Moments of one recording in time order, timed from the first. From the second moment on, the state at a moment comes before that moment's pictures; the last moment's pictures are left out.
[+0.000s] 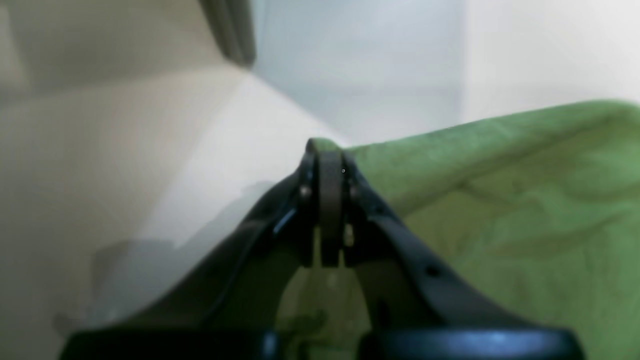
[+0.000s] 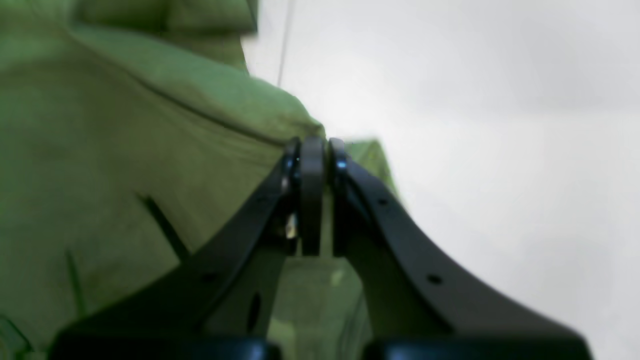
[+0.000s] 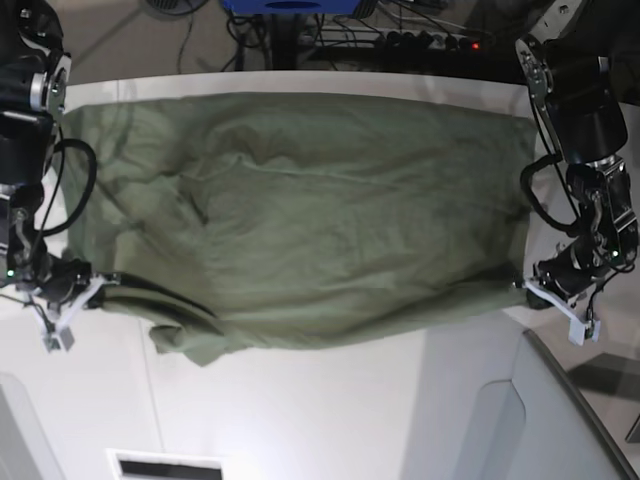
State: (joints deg) left arm -15.8 -20.8 -22.9 59.8 -14.9 -25.5 38.5; right arm 20.4 16.7 13.0 49.5 7.5 30.1 -34.4
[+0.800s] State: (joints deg) left arm -7.5 -20.6 -22.8 65.7 -15.0 -25.7 38.3; right arm 12.5 15.9 16.1 63.5 8.2 29.9 -49.8
